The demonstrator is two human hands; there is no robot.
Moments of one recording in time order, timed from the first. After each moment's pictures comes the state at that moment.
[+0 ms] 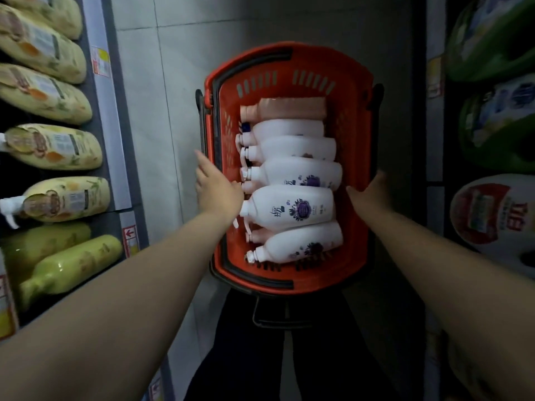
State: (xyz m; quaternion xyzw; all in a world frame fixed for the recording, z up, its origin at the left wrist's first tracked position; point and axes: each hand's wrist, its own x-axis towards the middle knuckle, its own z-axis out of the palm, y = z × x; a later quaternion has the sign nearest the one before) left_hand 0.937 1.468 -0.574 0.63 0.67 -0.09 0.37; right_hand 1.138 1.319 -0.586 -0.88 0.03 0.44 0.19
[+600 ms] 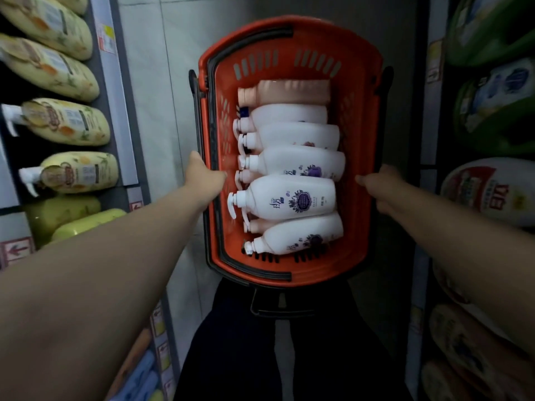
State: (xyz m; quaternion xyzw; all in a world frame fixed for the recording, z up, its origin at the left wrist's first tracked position) left_hand 0.904 1.477 -0.537 0.52 0.69 -0.07 0.50; right_hand 1.151 1.305 -0.548 -0.83 0.09 0.52 0.17
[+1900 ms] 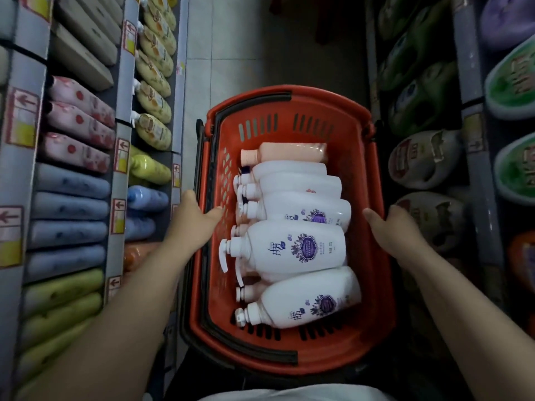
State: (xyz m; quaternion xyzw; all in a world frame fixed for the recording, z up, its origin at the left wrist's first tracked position) left_hand 0.688 1.200 -0.248 0.64 0.66 -0.03 0.40; right_hand 0.953 1.025 -0.236 -0.91 -0.14 0.37 0.13
